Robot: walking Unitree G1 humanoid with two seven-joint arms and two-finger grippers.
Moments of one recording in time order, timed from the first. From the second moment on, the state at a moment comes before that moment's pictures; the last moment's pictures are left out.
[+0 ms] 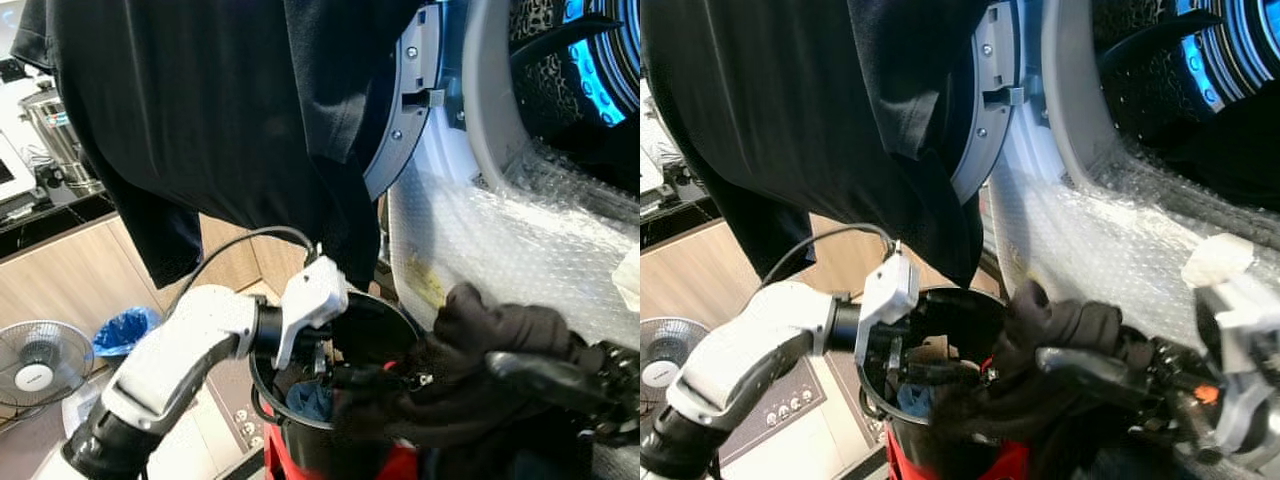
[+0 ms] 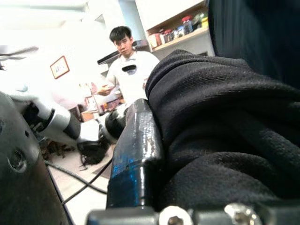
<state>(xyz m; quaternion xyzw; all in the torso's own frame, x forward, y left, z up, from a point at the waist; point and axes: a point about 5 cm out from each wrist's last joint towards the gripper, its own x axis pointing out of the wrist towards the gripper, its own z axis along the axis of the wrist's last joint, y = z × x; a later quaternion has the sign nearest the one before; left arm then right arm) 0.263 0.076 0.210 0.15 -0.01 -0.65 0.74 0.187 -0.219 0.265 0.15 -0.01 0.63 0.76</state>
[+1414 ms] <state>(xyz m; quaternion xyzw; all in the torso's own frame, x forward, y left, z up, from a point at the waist) 0.243 0.096 0.193 0.13 0.01 -0.58 0.80 0.168 -0.236 0.329 0.12 -0.06 0.65 0.75</state>
